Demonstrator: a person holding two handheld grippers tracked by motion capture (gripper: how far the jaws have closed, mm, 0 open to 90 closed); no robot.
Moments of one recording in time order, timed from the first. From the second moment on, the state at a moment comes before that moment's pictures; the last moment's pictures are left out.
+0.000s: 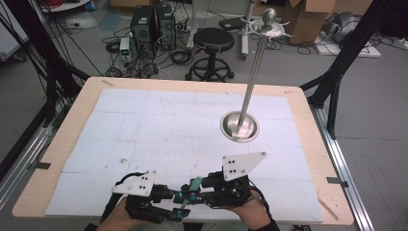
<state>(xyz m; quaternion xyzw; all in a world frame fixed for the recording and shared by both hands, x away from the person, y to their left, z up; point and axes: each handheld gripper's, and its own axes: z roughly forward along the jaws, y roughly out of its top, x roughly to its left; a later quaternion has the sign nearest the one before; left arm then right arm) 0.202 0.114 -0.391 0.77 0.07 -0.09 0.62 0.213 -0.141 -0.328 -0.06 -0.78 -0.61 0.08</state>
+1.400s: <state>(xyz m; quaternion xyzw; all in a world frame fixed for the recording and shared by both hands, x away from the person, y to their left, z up) 0.200 0.123 -0.388 0.74 0.25 0.13 0.61 0.201 -0.128 -0.335 -0.27 -0.72 -0.63 -0.14</state>
